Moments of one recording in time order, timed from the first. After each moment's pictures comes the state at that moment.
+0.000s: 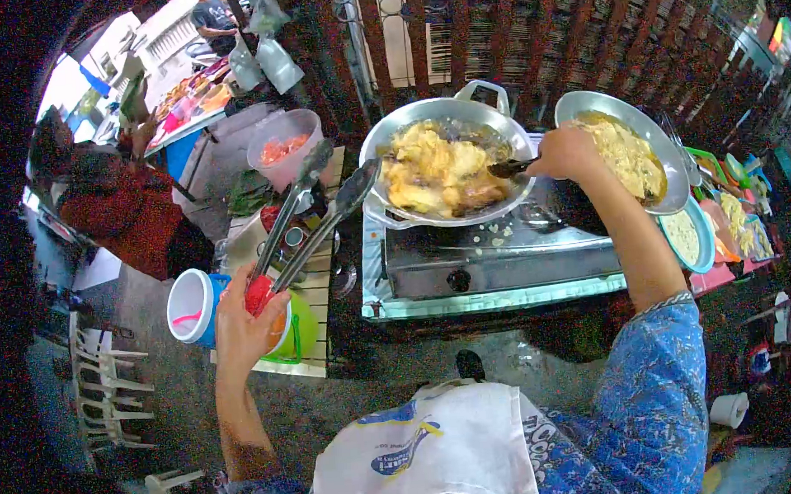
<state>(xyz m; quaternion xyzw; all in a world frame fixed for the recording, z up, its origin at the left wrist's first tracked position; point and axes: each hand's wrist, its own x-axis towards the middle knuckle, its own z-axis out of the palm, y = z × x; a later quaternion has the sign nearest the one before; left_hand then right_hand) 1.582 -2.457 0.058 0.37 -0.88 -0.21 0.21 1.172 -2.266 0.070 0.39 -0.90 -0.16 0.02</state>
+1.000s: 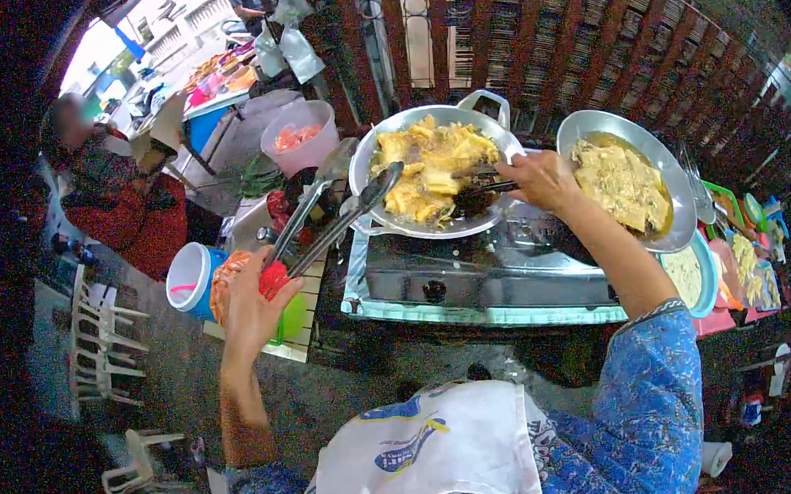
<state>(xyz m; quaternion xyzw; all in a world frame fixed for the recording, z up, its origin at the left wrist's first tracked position) 1.530 -2.406 0.055 0.41 -0.87 -0.18 0.20 1.128 -2.250 0.021 0.67 -0.71 -0.06 0.21</state>
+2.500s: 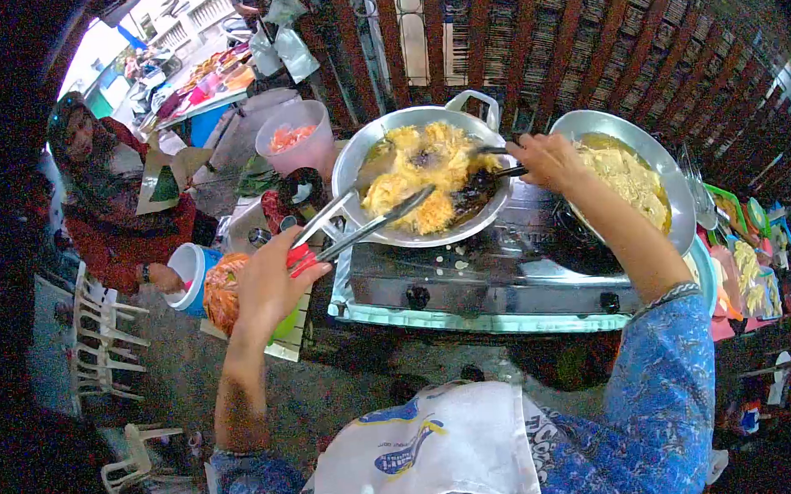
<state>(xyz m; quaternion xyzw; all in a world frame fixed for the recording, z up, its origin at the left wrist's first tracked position) 1.461 -2.394 0.062 0.37 -0.91 -0.11 0.13 1.078 -2.251 0.031 0.63 -0.74 -0.12 0.18</state>
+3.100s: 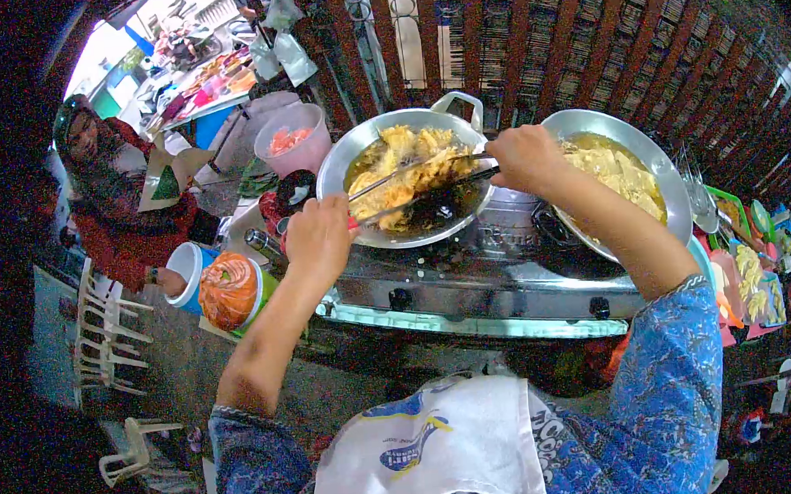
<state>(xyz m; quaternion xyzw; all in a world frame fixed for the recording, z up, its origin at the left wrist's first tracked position) 1.360 -2.380 0.025 0.29 -0.93 0.17 0.13 1.095 -2.245 0.062 0.61 -0.78 -0.08 0.12</state>
